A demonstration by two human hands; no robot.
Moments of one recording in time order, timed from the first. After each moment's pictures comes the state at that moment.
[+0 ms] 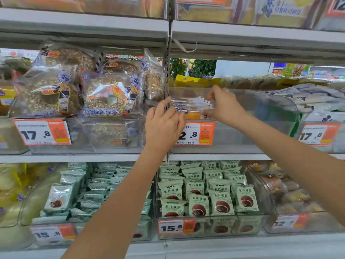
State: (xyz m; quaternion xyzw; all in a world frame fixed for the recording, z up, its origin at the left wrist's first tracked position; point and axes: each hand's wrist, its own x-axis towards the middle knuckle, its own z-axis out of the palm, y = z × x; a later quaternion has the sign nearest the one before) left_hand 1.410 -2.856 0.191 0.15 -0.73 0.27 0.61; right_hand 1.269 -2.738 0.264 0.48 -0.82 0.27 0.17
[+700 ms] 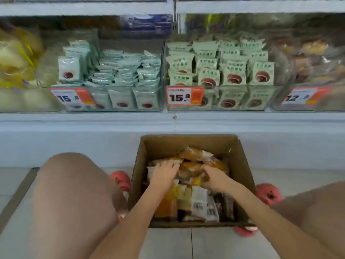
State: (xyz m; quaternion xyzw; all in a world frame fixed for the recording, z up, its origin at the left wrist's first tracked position) left_hand 1.579 -2.679 -0.185 0.26 -0.96 -0.04 -0.10; right_hand 1.432 -2.555 -0.167 0.46 -0.80 0.09 -0.38
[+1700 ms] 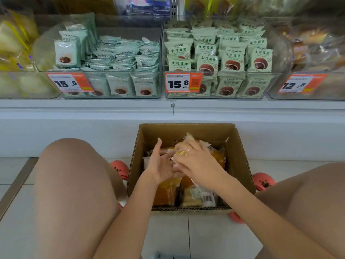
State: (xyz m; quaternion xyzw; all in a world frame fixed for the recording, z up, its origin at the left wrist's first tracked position) left_hand 1.590 -2.669 -0.172 0.39 -0.22 -0.89 0.06; right_hand 1.494 -2.553 -0.113 0.70 -0.70 0.13 0.03
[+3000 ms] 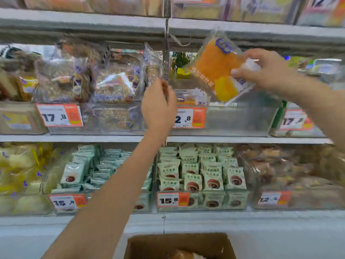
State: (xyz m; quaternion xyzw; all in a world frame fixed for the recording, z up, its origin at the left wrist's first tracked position) left_hand 1.449 -2.784 0.223 0.27 -0.71 -0.14 0.63; right_hand 1.315 -2.606 0.320 0.51 -0.72 0.46 0.09
